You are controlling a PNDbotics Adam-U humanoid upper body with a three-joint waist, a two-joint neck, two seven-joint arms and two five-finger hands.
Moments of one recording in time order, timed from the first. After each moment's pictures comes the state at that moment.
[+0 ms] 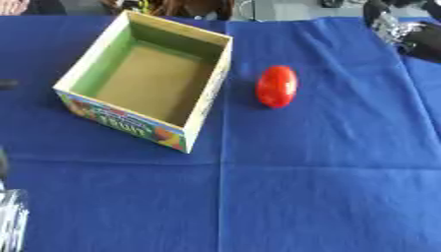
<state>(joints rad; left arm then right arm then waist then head) -0.32 0.13 0.02 -1.98 -0.11 -0.08 0.41 -0.67 -0.88 0.15 -1.93 0.43 0.31 0.44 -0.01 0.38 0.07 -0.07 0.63</state>
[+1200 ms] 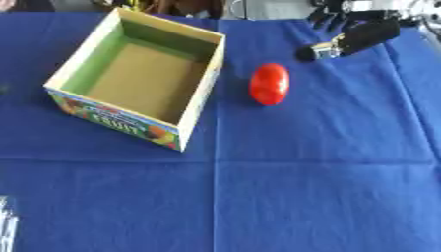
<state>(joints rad) -0.31 0.13 0.02 -1.98 -0.10 -0.08 0.39 -0.98 -0.76 0.35 -1.50 0.52 0.33 0.83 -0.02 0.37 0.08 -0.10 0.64</state>
